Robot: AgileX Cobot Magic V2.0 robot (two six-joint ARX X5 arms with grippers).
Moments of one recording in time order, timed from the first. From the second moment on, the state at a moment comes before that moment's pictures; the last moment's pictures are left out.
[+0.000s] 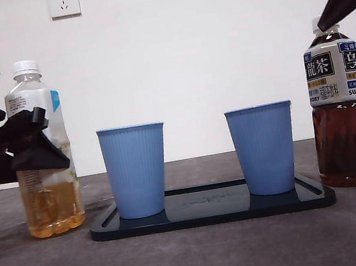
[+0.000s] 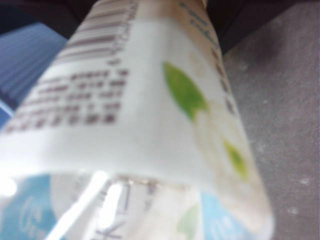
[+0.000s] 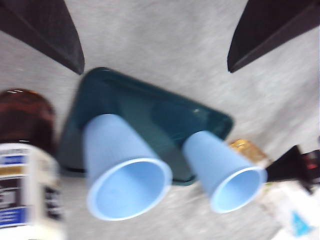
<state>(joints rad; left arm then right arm) -0.28 1.36 0.44 0.50 0.17 -0.06 0.27 0.61 0.49 -0.42 -0.45 0.25</state>
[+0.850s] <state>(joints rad) -0.41 1.20 1.06 -0.51 -0.41 0.76 0.28 0.61 0.49 -0.41 -0.68 0.21</state>
